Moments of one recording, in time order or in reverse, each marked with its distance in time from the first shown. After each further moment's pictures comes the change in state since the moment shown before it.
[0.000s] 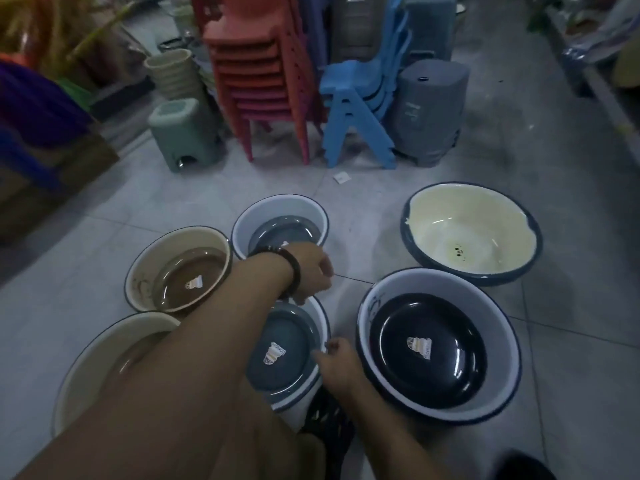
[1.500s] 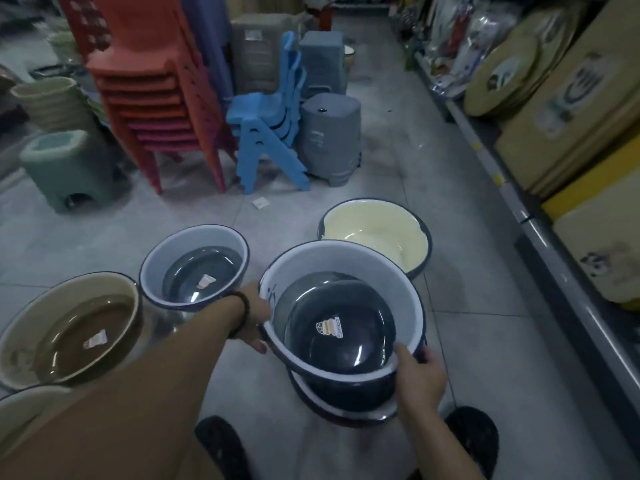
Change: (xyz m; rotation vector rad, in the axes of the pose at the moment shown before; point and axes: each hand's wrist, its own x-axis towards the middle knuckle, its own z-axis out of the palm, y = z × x) left_hand 0.067 0.010 0.054 -0.725 -0.042 -0.283; right_hand -0.044 0.042 -0.185 0.627 0.853 -0.015
